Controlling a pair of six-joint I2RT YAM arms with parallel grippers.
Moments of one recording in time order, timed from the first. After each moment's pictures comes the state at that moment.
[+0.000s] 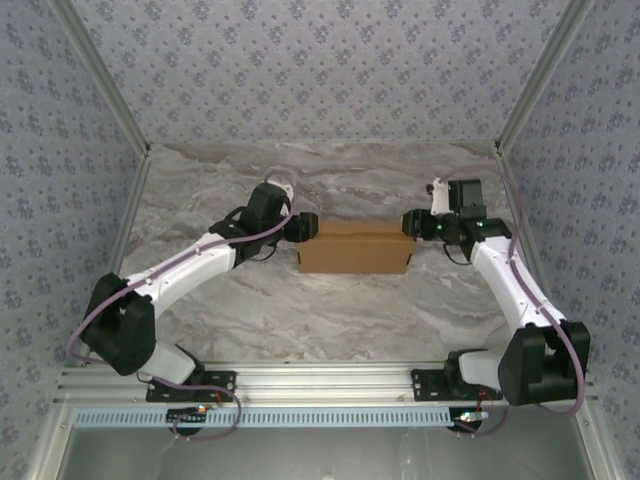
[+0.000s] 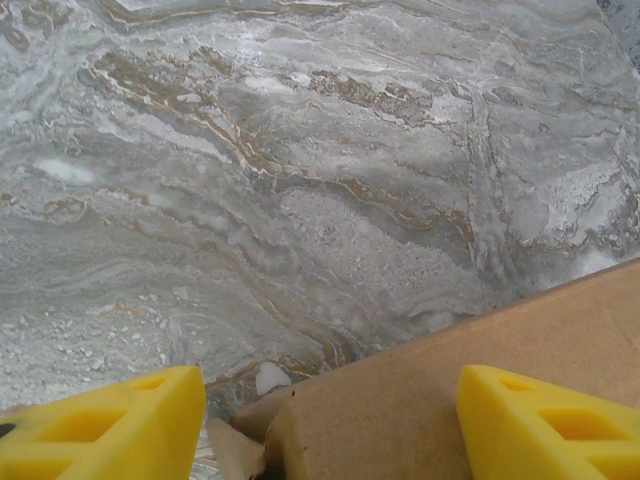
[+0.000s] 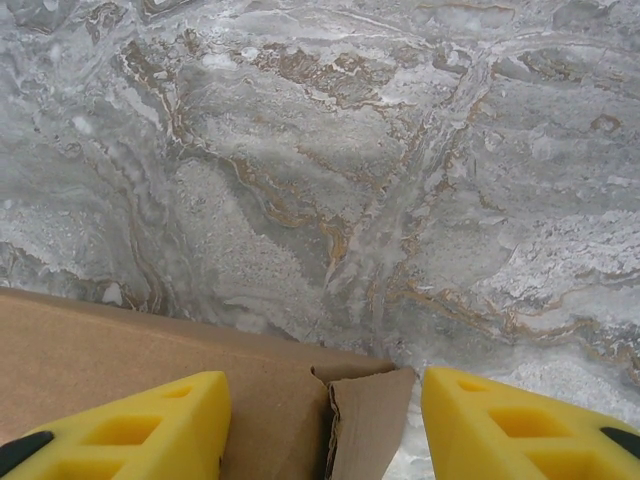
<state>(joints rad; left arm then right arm) -0.66 1.47 1.04 -0.25 0.02 -0.47 0.10 1.24 0.96 -0.56 -0.29 0.17</state>
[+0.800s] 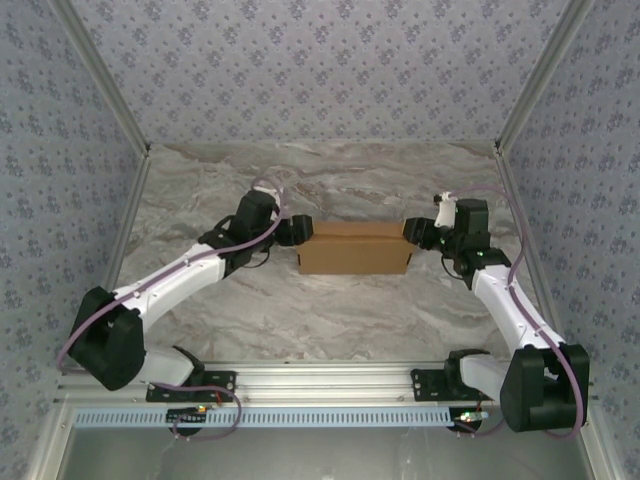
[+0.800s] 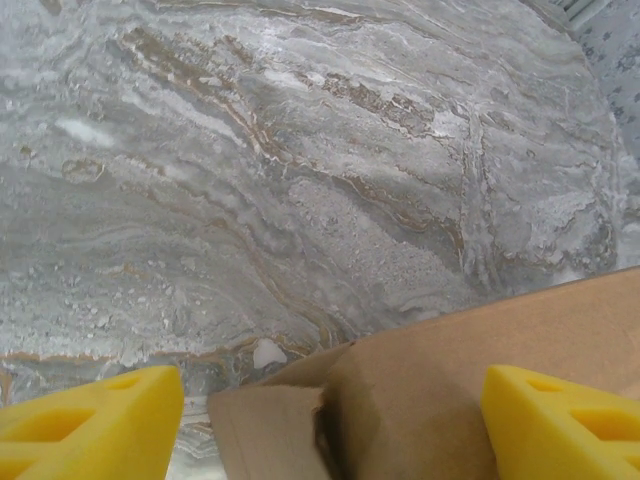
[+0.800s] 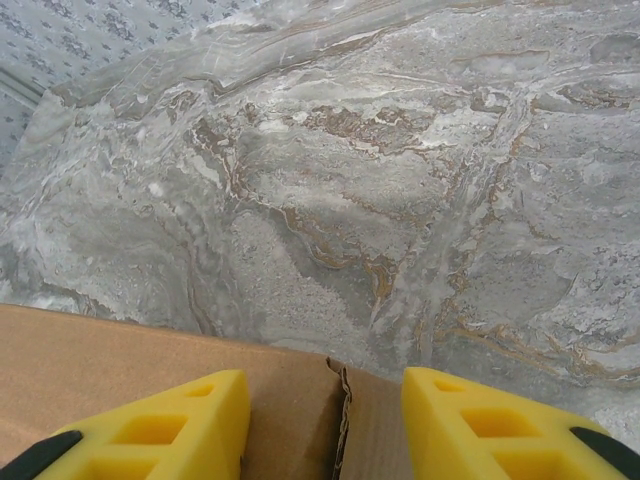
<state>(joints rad) -0.61 1.36 0.93 -0.20 0.06 -0.57 0.07 1.12 0.71 -0.23 -0.39 0.28</state>
